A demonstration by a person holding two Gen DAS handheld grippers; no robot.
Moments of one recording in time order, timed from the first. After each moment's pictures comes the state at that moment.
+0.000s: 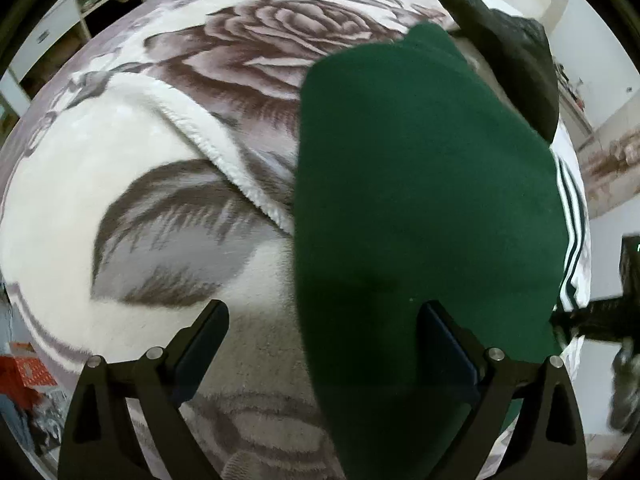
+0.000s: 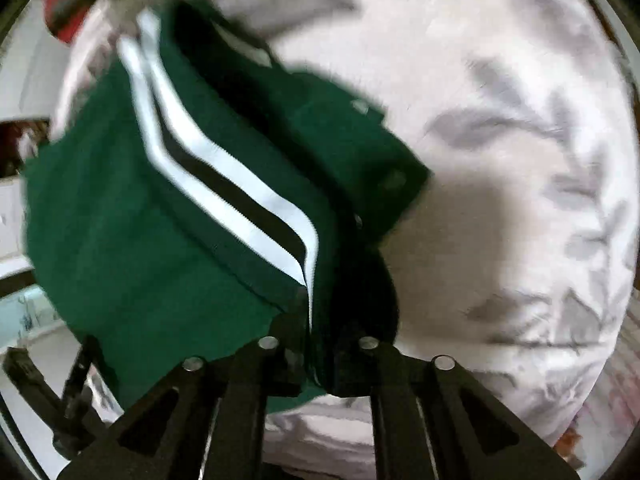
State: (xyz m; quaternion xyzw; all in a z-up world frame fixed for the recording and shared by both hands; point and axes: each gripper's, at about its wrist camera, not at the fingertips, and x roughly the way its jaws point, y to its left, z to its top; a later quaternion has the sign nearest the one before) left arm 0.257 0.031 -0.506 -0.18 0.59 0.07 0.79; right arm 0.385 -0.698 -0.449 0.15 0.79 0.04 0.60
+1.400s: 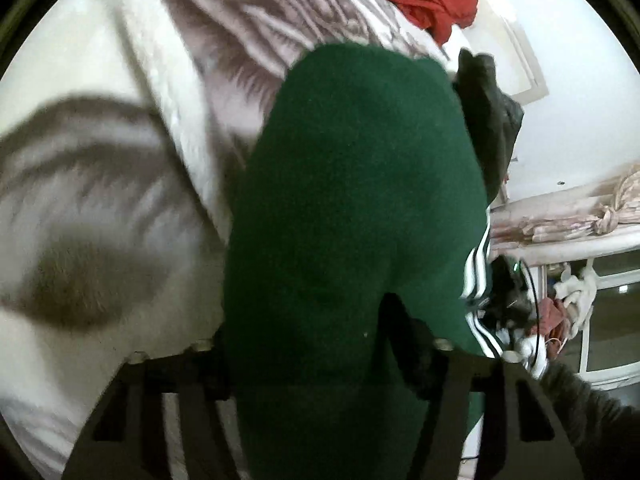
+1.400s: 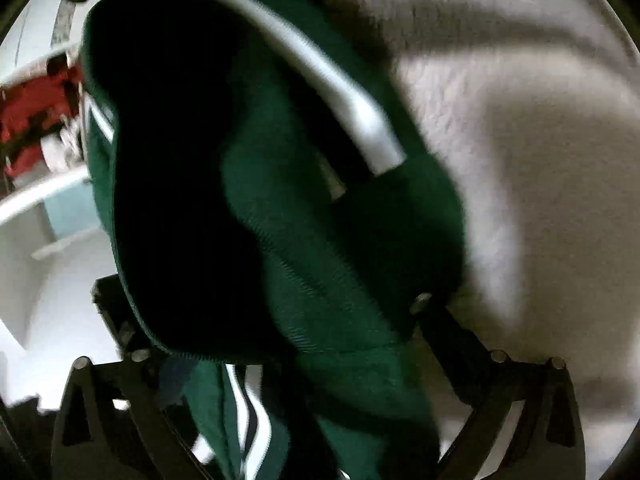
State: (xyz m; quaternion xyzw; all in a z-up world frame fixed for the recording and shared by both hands) left arm 0.268 0.086 -0.552 -0.42 0.52 -0.05 0.74; right arm 0.456 -0.686 -0.524 0.28 0.79 0.30 0.46
